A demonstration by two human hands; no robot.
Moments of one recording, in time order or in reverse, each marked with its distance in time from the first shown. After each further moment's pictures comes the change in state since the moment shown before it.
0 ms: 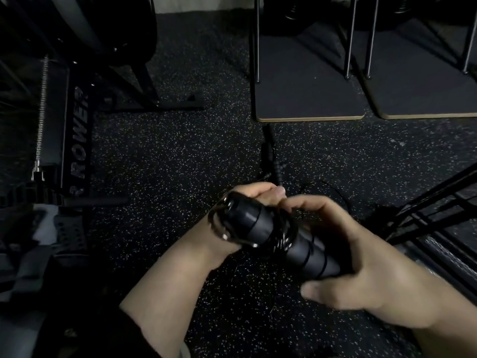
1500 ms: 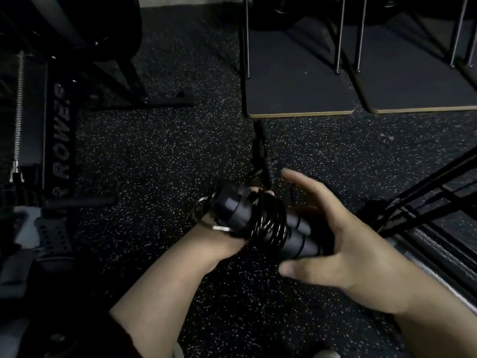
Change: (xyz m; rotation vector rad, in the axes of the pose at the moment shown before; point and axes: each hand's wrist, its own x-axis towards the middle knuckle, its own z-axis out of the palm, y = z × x) left_hand 0.004 -0.025 0.013 0.270 0.218 -0.218; right_hand -0.041 -0.018 -0.065 0.051 0.083 0.237
